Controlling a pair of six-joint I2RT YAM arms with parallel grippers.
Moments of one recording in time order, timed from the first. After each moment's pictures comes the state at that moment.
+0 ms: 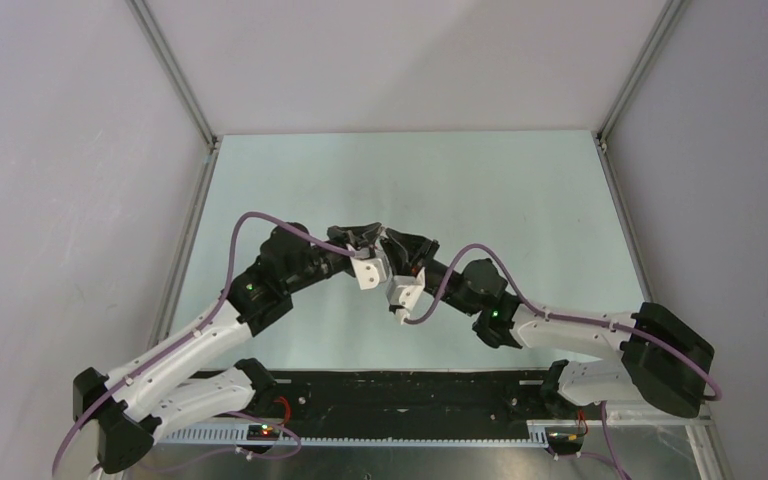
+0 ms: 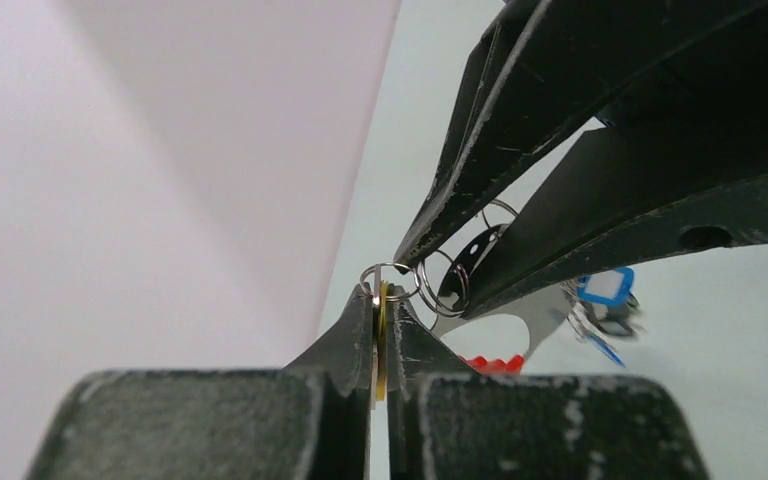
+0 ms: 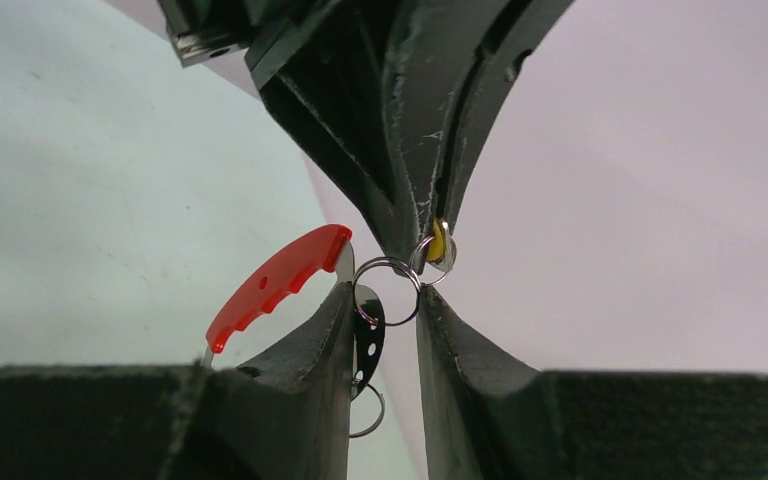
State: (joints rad) left arm -0.76 0.92 0.78 0.01 0.25 0.91; right arm 1.02 1.26 0.59 0.86 -0.06 -0.98
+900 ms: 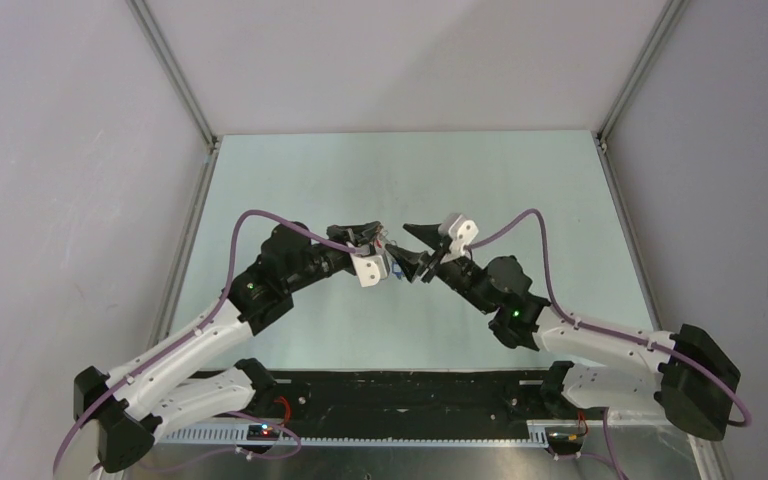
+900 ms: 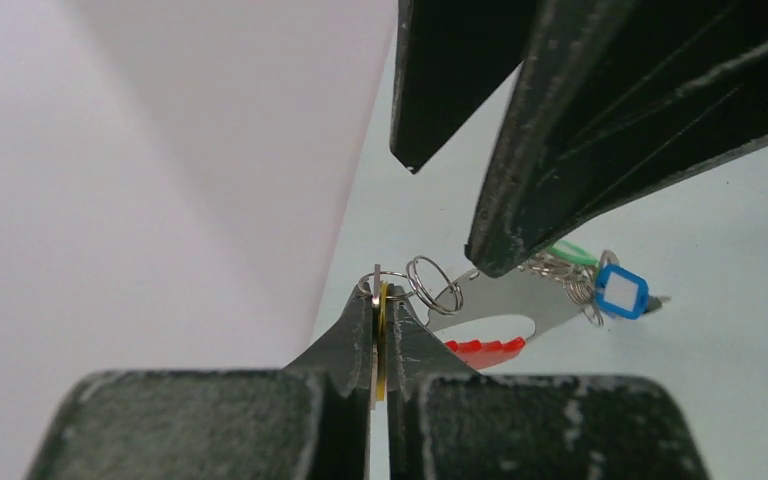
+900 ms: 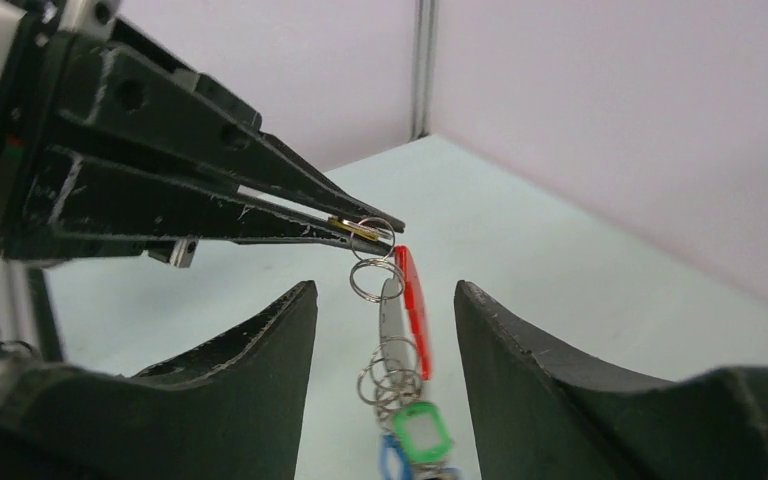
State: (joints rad) left arm -0.76 0.93 0.79 0.00 0.24 0.90; right arm 1.00 1.10 0.59 0.77 0.07 -0.08
